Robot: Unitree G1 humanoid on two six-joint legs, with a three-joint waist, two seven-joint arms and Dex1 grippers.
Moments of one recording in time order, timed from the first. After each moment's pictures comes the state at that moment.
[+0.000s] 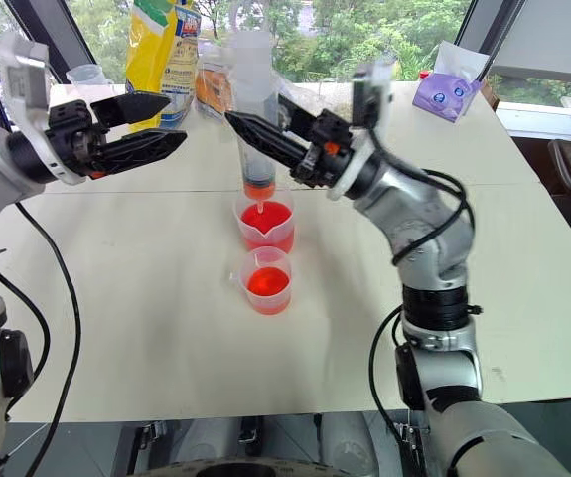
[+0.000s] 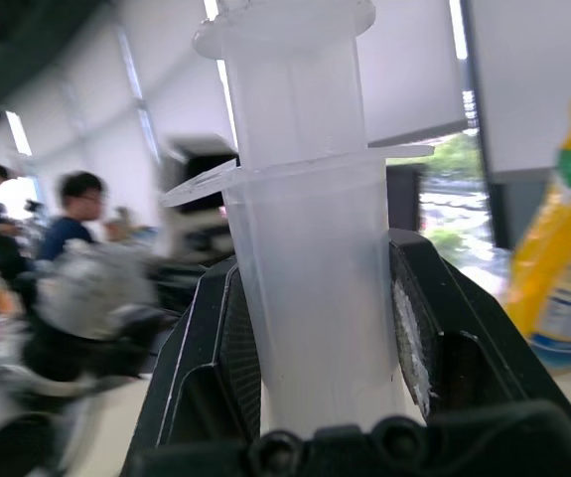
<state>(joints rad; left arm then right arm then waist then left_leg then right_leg) -0.76 0.77 0.25 -0.10 -0.83 0.83 -0.96 -0.76 -0.32 -0.10 -0.28 0.87 0.69 0.73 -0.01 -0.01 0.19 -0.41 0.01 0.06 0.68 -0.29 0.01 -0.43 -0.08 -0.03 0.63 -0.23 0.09</state>
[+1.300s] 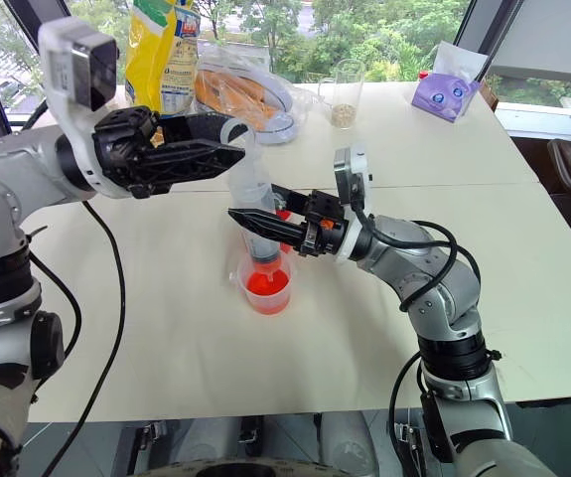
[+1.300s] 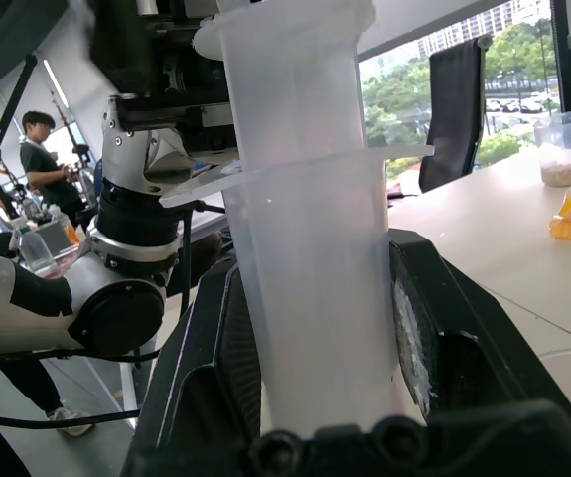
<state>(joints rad) -0.88 0.64 0.17 -0.22 -1.17 1.06 -0.84 -0.51 -0.37 0.04 -0.39 0.80 0.63 0.79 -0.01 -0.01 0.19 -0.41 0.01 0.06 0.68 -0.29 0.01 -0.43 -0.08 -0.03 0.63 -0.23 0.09</state>
